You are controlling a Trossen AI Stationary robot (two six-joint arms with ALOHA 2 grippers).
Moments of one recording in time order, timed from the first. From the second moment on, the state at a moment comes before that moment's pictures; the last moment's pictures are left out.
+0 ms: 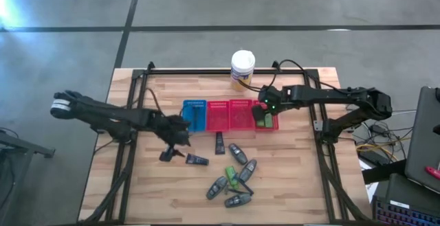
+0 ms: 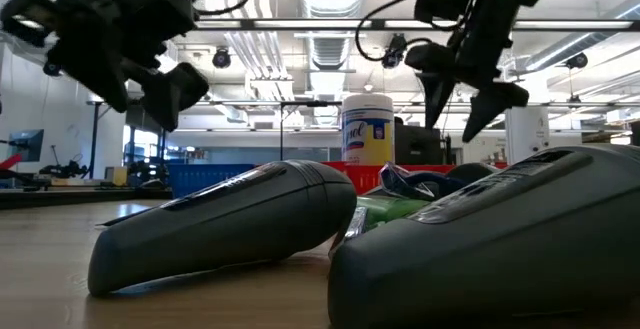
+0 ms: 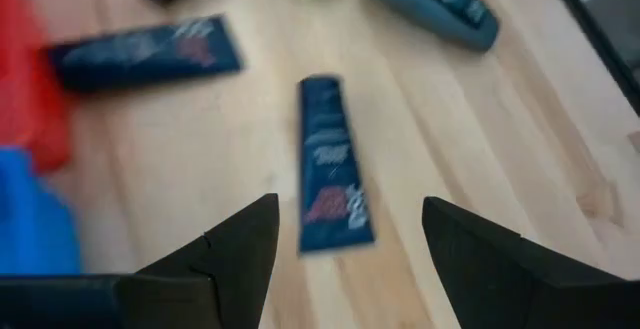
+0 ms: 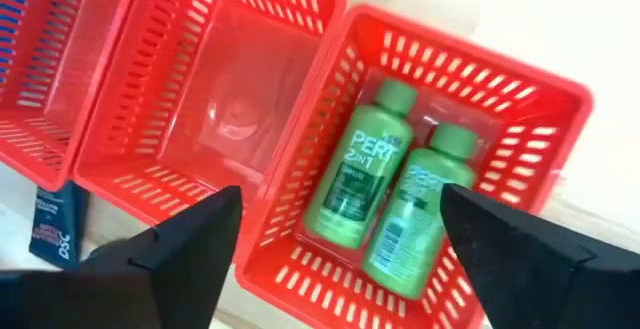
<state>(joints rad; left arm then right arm) -0.08 1.14 0.64 -0.37 0.30 0.13 -0.24 1.37 0.97 -0.77 0.13 0.95</state>
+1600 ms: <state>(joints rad) -0.18 1.73 1.11 -0.51 0.02 -0.09 -0.22 1.04 0.89 -0.93 0.16 0.79</state>
